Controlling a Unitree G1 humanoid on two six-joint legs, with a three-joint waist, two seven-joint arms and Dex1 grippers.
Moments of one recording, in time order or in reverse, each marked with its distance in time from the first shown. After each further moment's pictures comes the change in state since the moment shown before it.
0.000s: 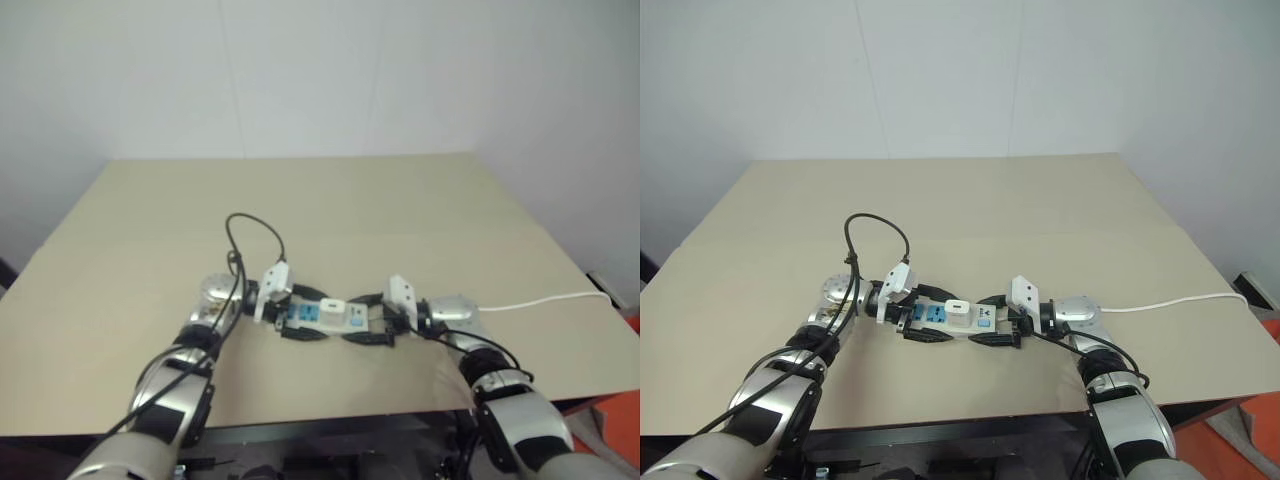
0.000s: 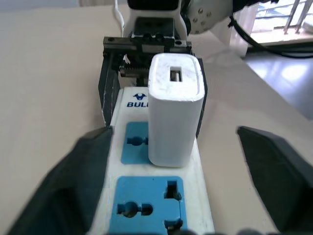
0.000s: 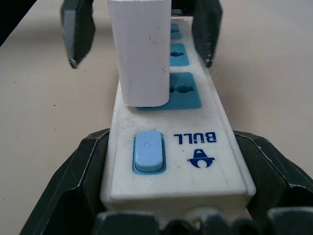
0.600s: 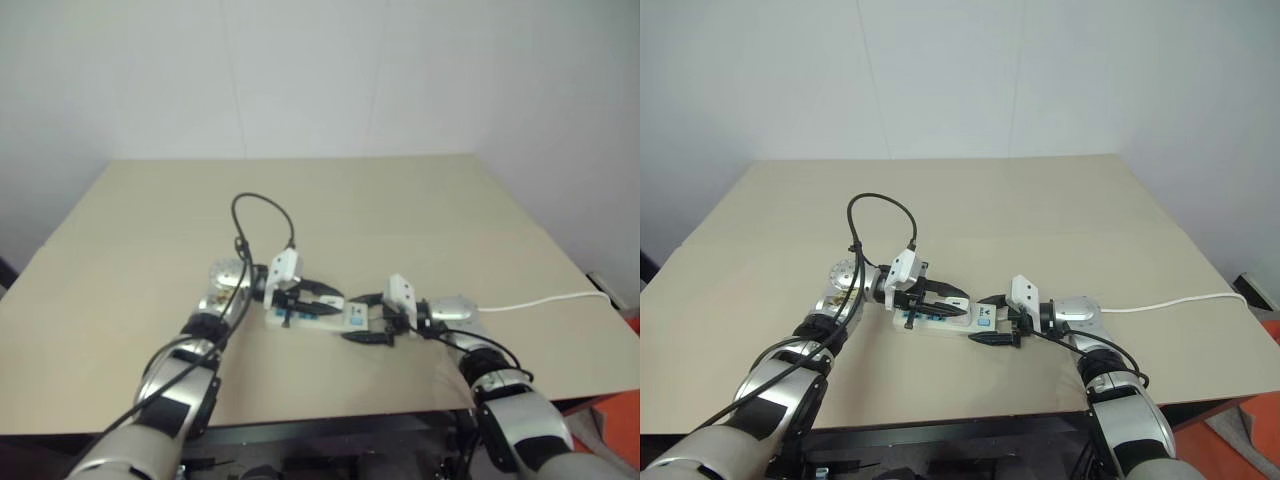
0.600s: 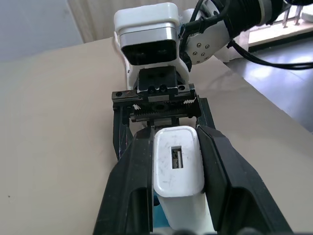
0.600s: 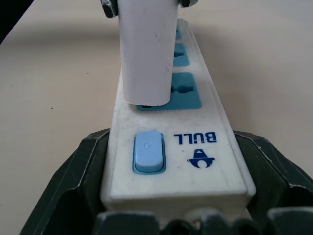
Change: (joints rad) left arm -0.042 -0.019 -0.052 -0.029 -0.036 -0.074 0.028; right arm -0.001 0.000 -0.001 0.005 0.001 0.017 -0.007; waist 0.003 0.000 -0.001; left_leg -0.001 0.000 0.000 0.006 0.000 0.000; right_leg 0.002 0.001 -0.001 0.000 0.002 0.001
